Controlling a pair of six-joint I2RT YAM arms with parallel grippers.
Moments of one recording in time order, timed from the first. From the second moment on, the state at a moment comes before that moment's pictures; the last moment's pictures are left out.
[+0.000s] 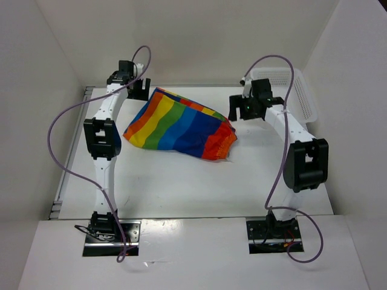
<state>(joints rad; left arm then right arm) -0.05 2.48 2.42 -0.76 0.04 0.07 0.15 1.79 1.52 -0.49 -0.15 0.01</state>
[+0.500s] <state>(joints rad) -0.02 2.40 2.05 -0.77 0.15 0.07 0.17 1.84 1.18 -0.53 -0.50 0.26</state>
